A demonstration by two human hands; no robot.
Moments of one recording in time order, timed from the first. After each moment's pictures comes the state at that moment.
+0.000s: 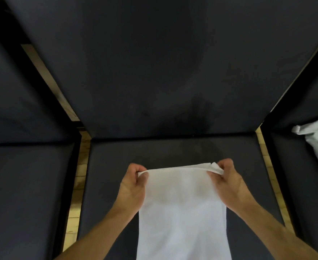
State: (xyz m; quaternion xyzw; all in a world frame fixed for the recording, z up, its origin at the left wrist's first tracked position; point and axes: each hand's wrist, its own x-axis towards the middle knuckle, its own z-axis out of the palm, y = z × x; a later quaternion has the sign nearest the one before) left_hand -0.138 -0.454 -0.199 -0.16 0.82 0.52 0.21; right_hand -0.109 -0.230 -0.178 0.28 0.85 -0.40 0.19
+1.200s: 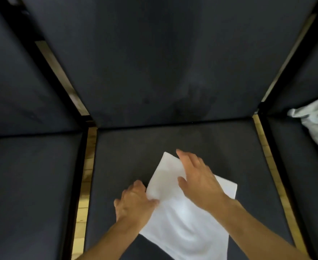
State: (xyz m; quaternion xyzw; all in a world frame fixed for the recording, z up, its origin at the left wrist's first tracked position) left_hand -0.086 -0.458 -0.179 -0.10 0.92 0.14 0.36; right_hand -0.089 -0.290 -0.163 0.01 0.95 -0.24 0.20
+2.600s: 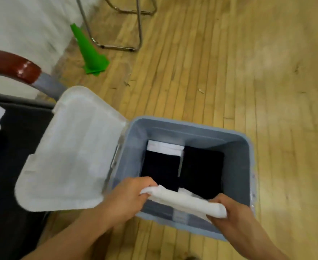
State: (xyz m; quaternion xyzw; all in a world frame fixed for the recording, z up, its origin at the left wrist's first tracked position) left_hand 0.493 0.113 -0.126 0.63 0.61 0.00 0.48; right_hand 0.748 0.087 -0.137 0.65 0.52 -0.55 -0.04
